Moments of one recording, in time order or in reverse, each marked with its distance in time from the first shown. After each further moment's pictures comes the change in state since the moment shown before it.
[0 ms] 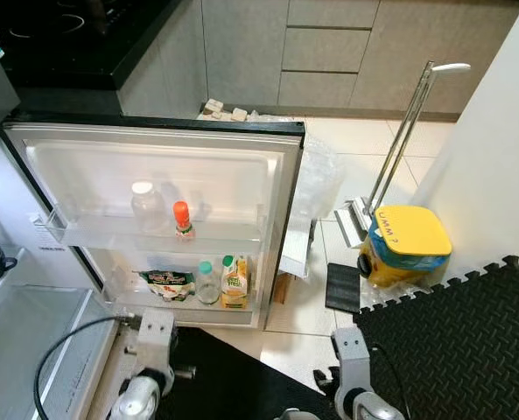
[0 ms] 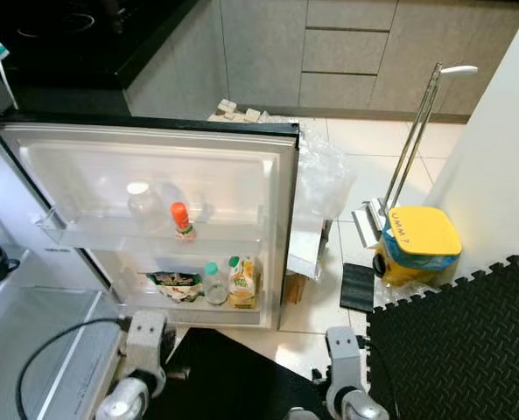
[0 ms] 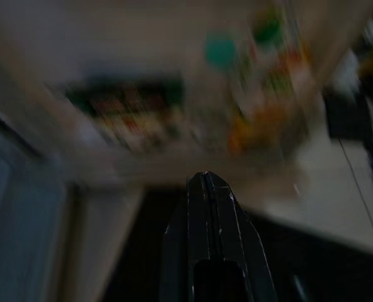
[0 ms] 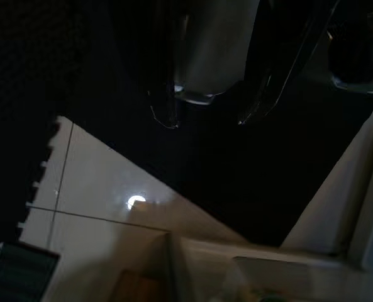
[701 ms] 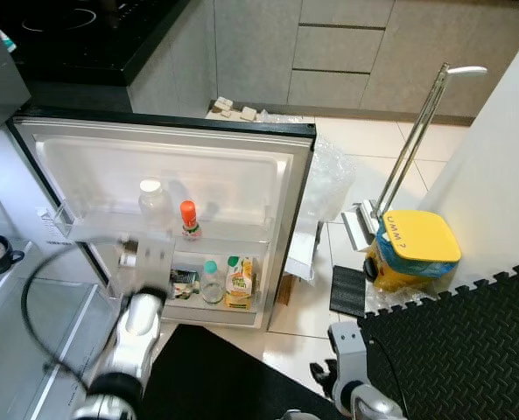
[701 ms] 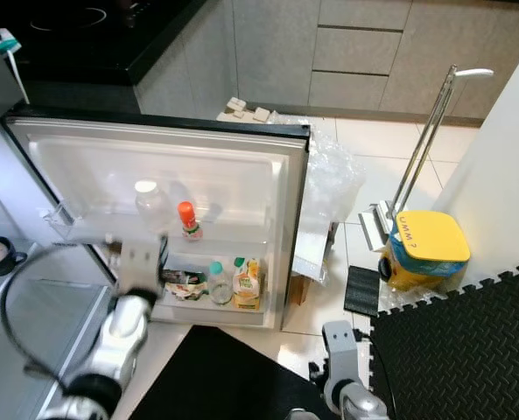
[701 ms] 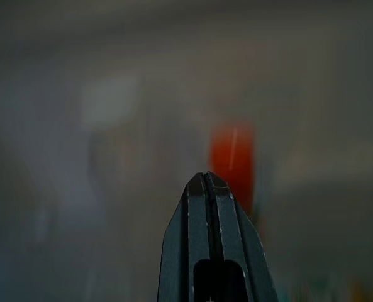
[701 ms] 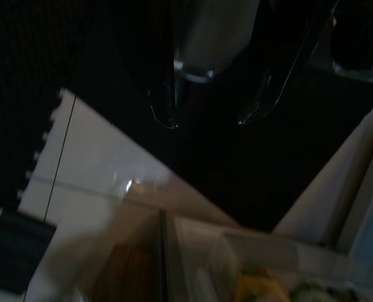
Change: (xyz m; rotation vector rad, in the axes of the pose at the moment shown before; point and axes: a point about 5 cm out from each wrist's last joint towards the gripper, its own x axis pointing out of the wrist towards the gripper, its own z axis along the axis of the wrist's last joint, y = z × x) left arm 0.045 0.003 0.153 0.179 -0.547 0.015; right arm 0.005 0.002 0.019 -0.048 -0.058 0.027
